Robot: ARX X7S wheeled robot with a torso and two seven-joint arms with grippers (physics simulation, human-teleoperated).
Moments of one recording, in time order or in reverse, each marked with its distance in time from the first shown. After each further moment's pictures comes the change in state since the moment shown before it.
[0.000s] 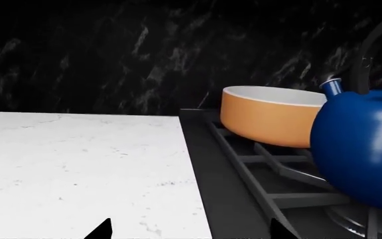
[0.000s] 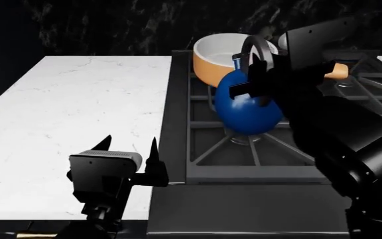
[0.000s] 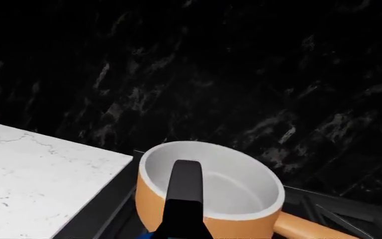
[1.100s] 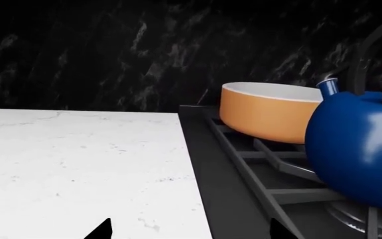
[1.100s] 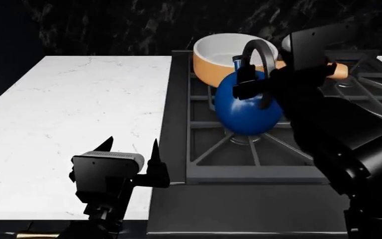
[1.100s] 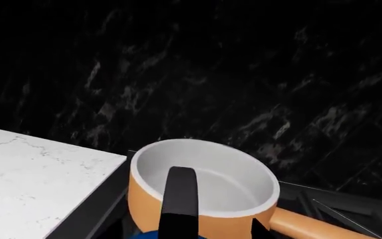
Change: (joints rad) left arm -0.004 -0.005 0.020 -0.021 -0.002 0.016 -0.007; right arm -0.013 -0.004 0.007 0.058 -0.026 -0.056 -0.024
